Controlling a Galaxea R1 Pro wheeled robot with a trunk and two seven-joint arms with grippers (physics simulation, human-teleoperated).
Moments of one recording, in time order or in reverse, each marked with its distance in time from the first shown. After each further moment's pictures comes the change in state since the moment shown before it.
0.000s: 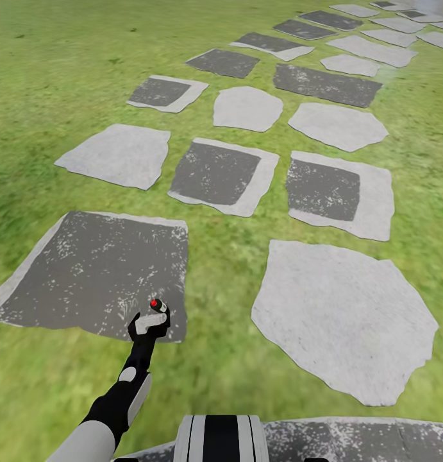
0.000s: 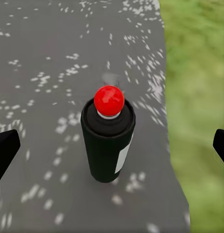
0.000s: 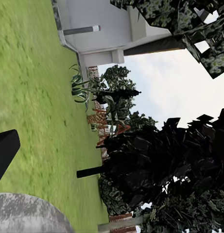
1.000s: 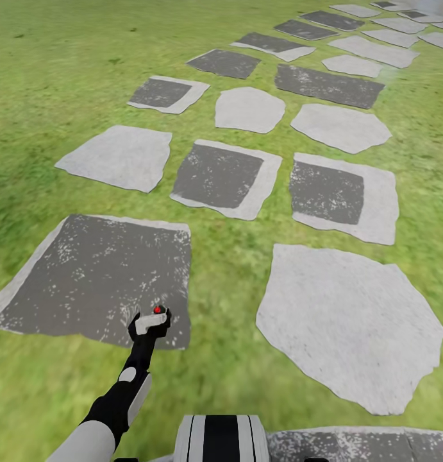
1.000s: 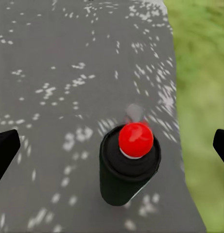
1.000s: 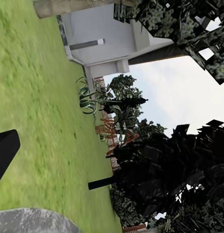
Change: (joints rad) left arm 0.000 0.000 0.000 0.002 0.000 0.000 0.000; right arm 0.000 0.028 -0.001 0.000 0.008 -0.088 -0.005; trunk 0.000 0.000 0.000
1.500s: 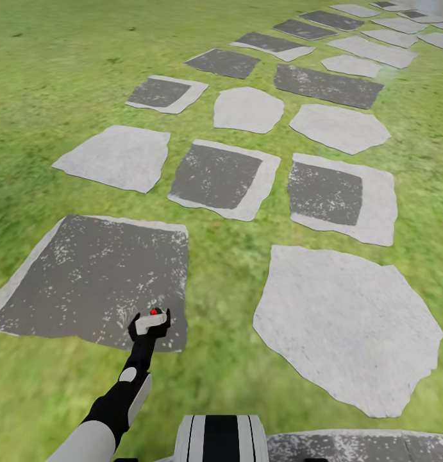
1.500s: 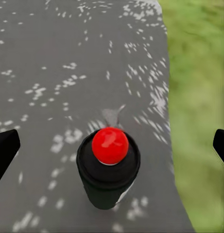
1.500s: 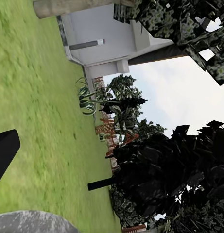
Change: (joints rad) left arm 0.000 -0.001 -0.001 0.002 0.000 0.000 0.000; right arm 0.001 0.000 0.000 0.000 0.000 0.000 0.000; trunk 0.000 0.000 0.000
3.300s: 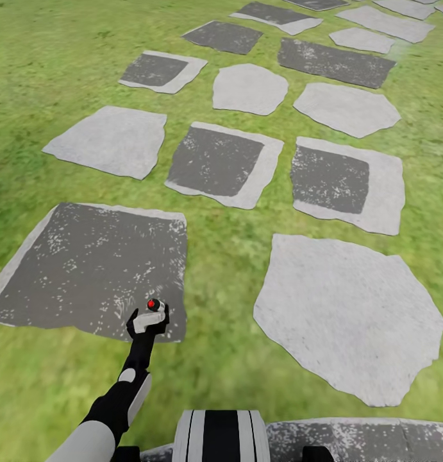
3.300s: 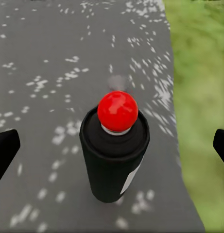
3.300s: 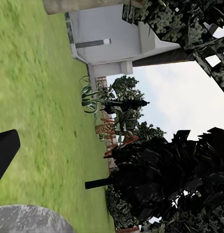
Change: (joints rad) left arm 0.000 0.002 0.000 -0.002 -0.001 -0.096 -0.001; right arm -0.001 0.001 0.000 -0.001 0.000 0.000 0.001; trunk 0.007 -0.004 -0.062
